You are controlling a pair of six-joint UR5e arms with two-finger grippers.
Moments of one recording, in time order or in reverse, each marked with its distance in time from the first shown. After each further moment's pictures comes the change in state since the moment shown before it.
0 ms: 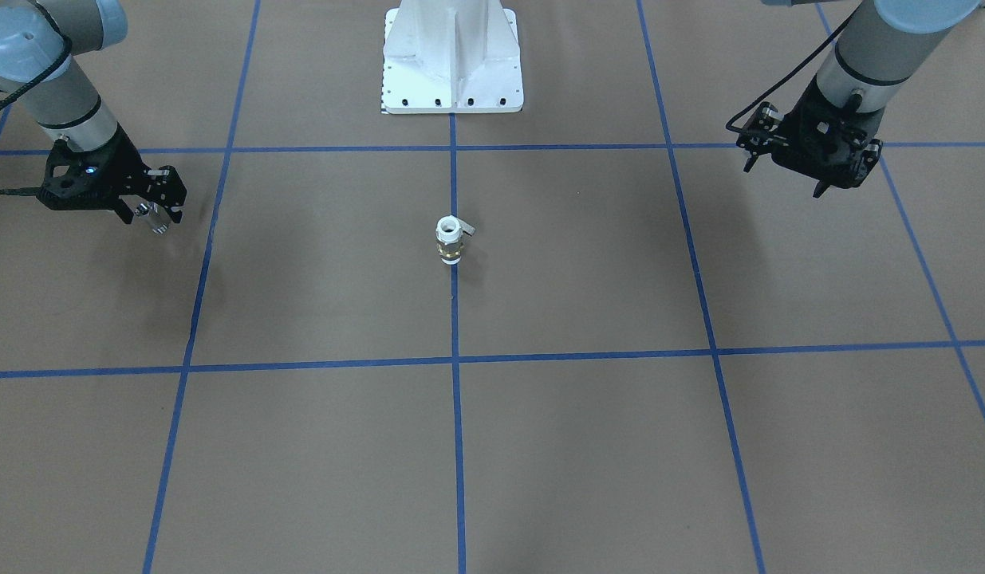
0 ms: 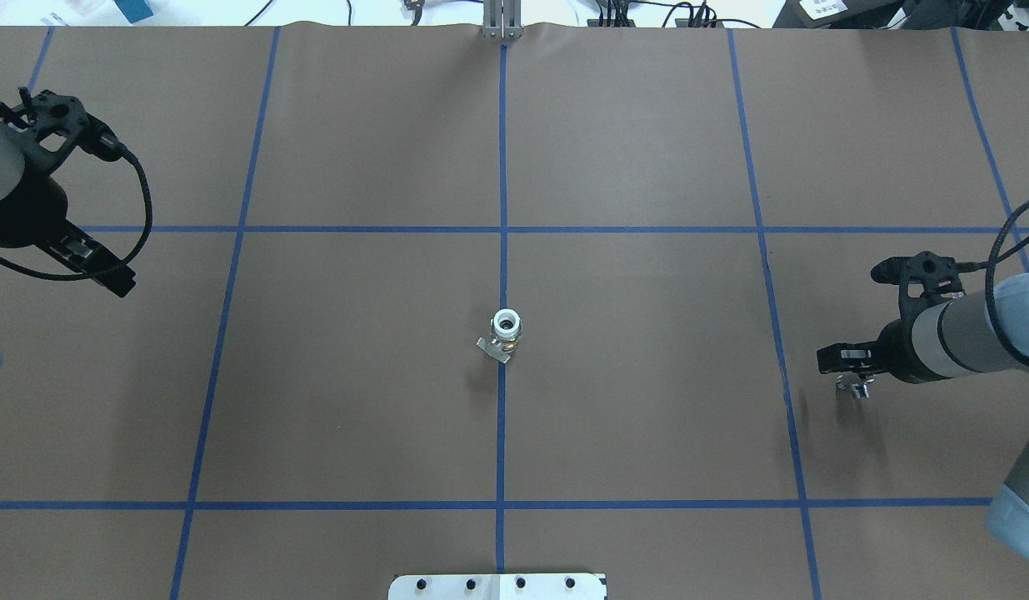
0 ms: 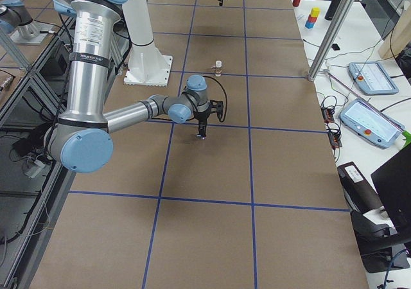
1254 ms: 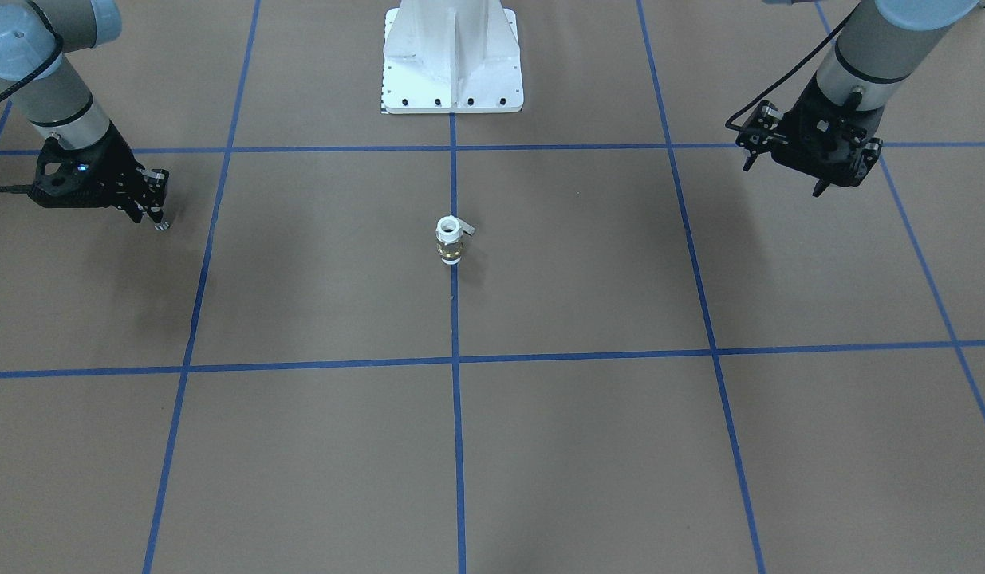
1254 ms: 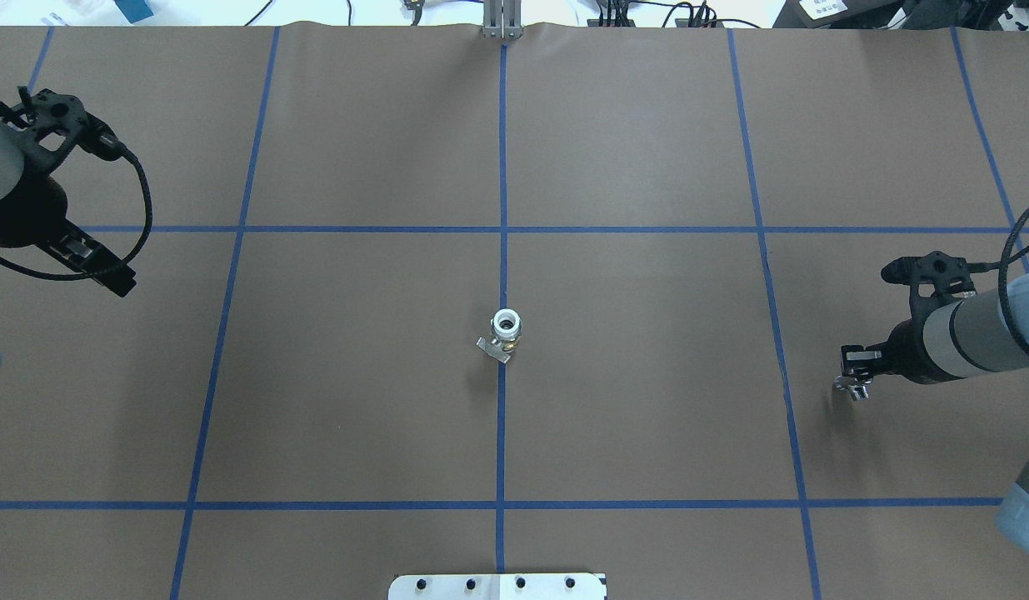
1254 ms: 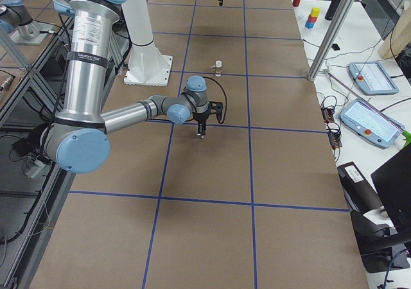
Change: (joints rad) left arm 0.000 0.000 -0.003 0.000 -0.001 -0.001; right arm 0.023 -0.013 0.020 -0.011 0.032 -0.003
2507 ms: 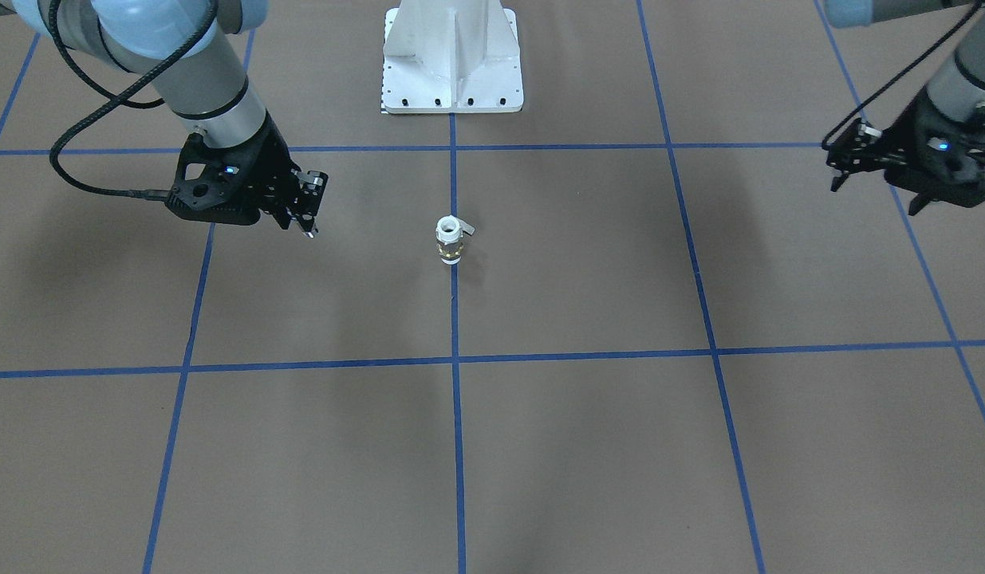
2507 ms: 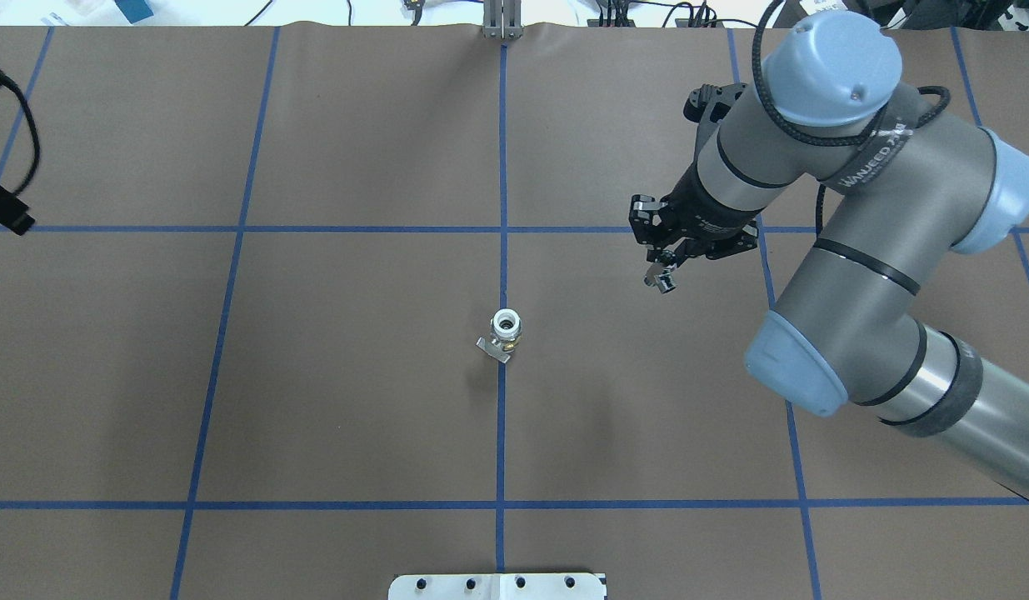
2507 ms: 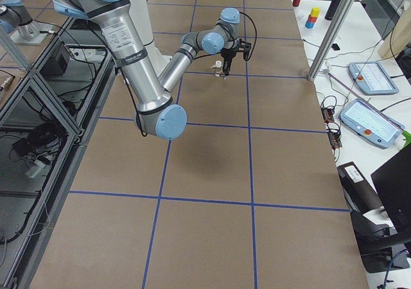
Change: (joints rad) left arm -0.262 0.028 0.131 -0.001 -0.061 0.257; right arm 0.059 0.722 -0.048 -0.630 0.136 0.175
